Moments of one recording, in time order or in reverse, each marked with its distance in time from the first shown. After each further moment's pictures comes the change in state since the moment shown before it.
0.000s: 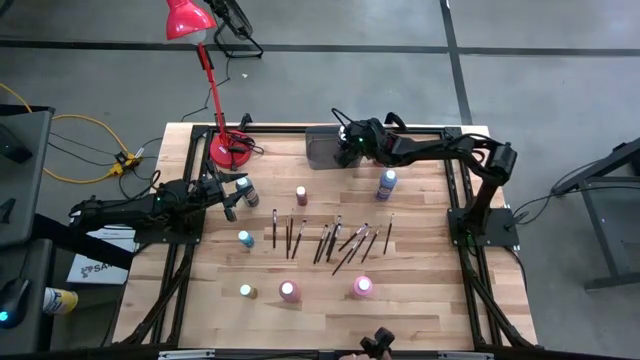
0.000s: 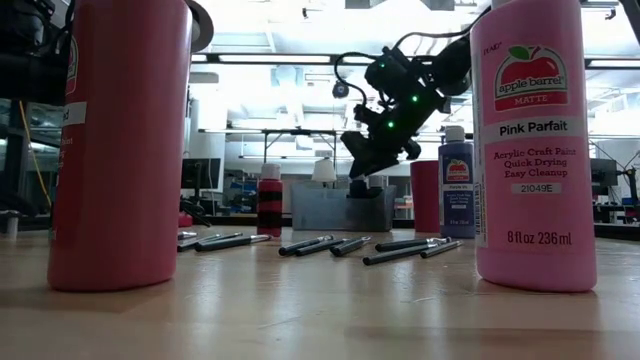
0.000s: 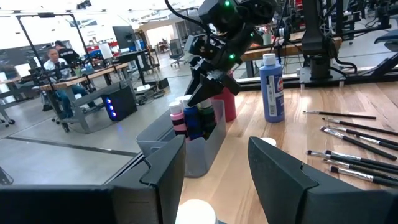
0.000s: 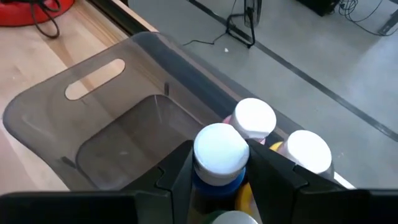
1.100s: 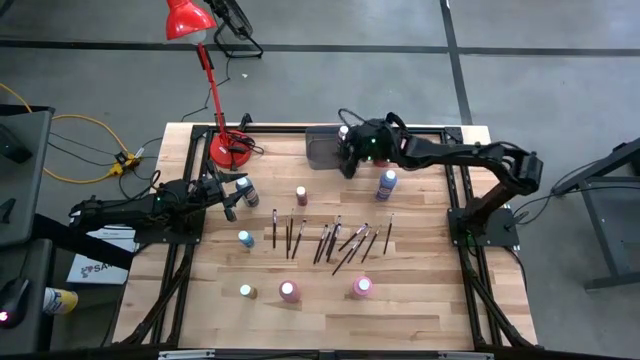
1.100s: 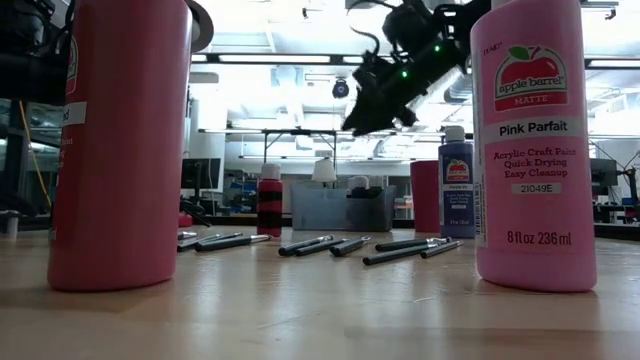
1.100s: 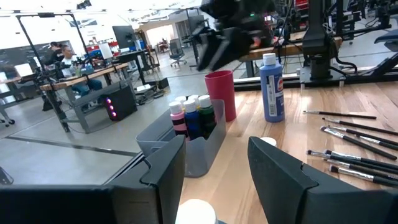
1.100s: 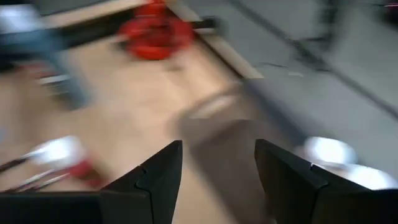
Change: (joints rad) left arm 0.000 0.000 0.000 0.000 0.000 0.000; right arm 0.093 -0.214 0.002 -0.114 -0.290 -0.017
